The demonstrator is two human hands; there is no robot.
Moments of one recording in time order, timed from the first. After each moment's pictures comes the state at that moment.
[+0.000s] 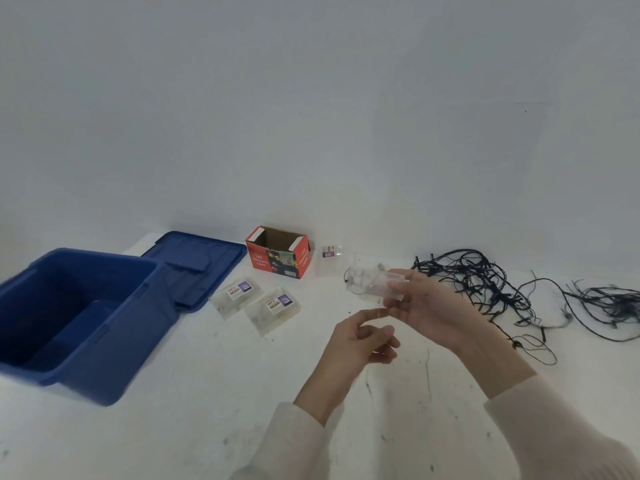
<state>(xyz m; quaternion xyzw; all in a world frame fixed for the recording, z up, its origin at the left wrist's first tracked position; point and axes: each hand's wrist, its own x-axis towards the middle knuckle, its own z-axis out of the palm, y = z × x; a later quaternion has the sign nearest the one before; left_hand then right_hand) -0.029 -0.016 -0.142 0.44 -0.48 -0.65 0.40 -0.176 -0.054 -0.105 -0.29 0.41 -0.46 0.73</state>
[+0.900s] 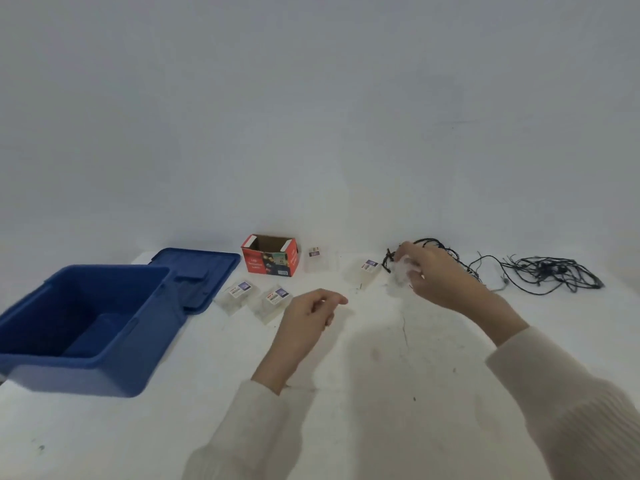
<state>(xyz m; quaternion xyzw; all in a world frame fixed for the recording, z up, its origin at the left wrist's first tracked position) 0.030 0.037 -0.089 0.51 -0.64 -0.44 0.37 -0.198 0.010 -0.071 -0.74 0.63 -0.22 0.08</state>
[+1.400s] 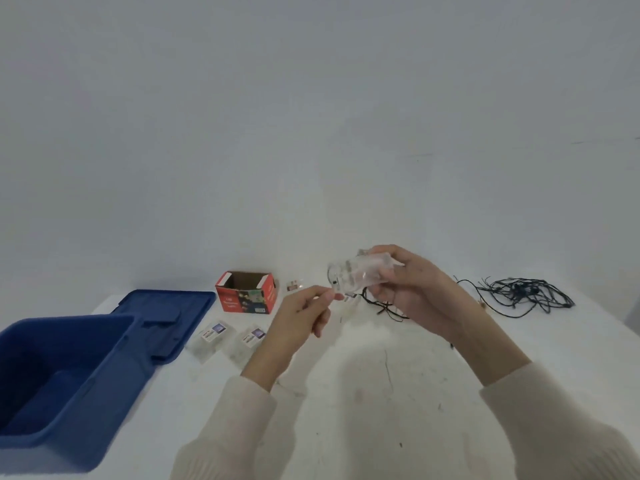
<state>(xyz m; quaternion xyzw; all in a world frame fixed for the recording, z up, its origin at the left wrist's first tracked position) -0.003 -0.006 -0.059 0.43 -0.66 -0.48 0.39 -0.198 0.027 -0.027 -0.47 0.25 -0.54 0.65</state>
